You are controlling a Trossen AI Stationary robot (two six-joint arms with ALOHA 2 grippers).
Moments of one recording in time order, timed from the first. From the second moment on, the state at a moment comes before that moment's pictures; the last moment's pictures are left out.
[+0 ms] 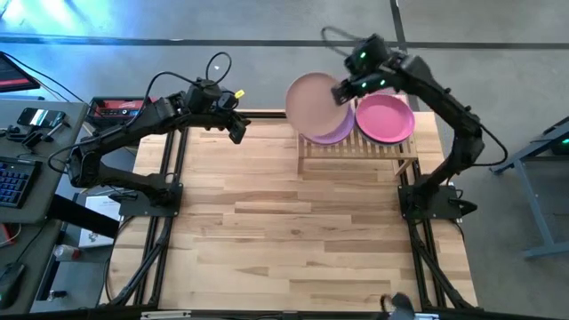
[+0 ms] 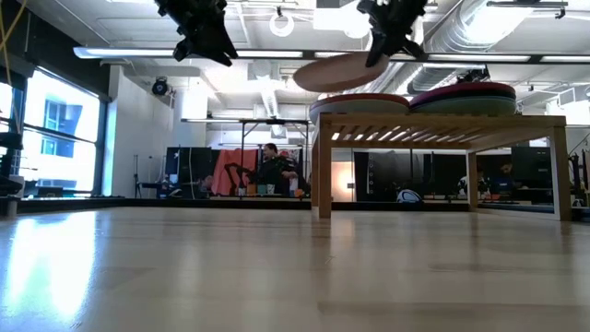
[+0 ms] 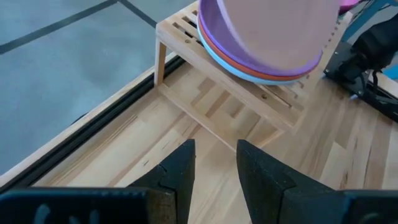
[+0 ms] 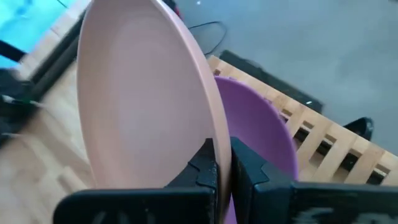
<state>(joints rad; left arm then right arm) 0.52 1.21 1.25 -0.68 0.02 -0.23 -0.69 1.58 1.85 -1.12 -0.06 0.30</state>
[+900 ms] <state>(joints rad) 0.52 1.21 1.25 -0.70 0.02 -0.23 -1.01 1.77 1.85 -1.30 -0.58 0.09</state>
